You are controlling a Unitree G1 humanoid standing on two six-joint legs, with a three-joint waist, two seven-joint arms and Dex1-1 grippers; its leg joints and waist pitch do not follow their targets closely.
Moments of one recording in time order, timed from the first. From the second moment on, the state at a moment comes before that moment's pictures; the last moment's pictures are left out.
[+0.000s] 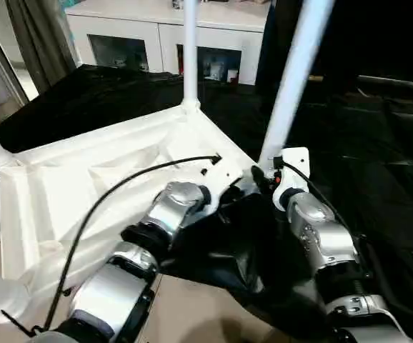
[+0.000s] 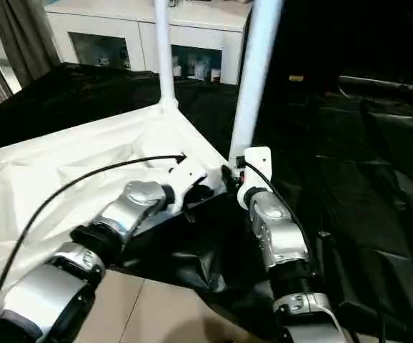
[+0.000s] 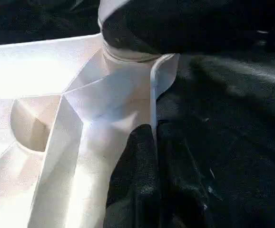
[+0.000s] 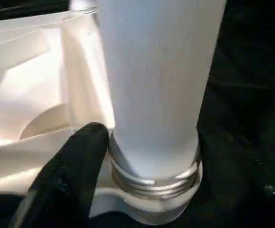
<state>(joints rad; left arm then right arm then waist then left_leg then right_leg) -0.82 0.02 -0.24 0.99 0.13 0.06 -0.66 -0.49 -0.10 -0.02 0.48 0.11 0.27 0.20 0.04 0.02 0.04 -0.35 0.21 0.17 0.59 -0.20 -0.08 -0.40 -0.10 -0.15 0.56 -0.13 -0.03</state>
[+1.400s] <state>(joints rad) -0.59 0.26 -0.32 0.53 0.03 0.14 -1.19 -0.30 -0.55 0.17 0.05 0.23 0.47 0.93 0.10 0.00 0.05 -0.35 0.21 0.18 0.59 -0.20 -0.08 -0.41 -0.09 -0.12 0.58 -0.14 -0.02</state>
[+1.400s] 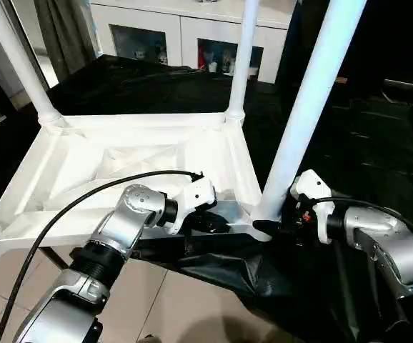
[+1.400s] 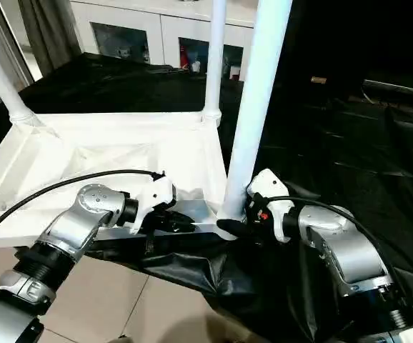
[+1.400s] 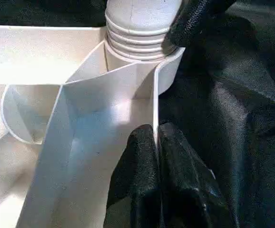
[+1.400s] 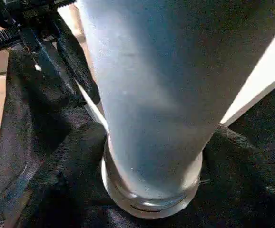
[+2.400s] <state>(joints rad) -0.83 -0.02 -0.25 0.97 0.11 0.14 -0.59 -0.50 -0.08 -0.03 0.46 0.10 0.34 0.14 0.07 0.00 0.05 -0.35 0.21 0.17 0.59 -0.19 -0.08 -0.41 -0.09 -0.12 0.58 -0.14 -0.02</state>
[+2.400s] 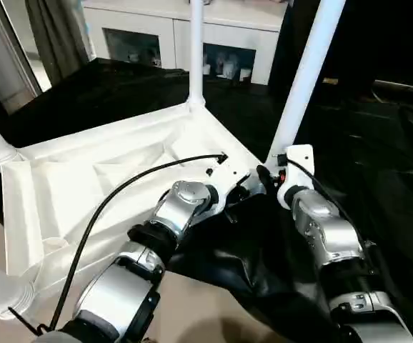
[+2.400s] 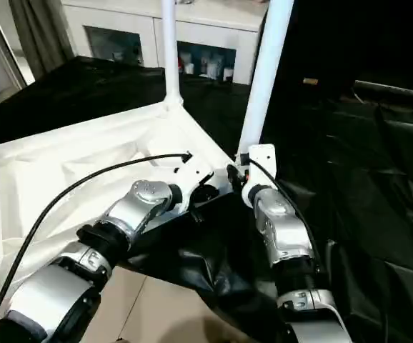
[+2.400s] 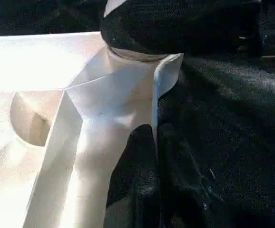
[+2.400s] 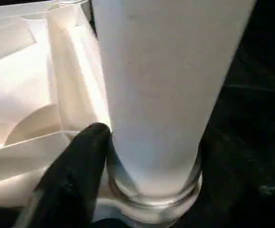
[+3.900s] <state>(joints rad) -0.62 0.25 -0.32 0.61 0.03 0.07 -1.19 -0.27 -0.56 0.15 0.02 0.23 0.45 0.91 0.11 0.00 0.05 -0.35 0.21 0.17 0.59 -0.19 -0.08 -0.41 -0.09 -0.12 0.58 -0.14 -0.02</state>
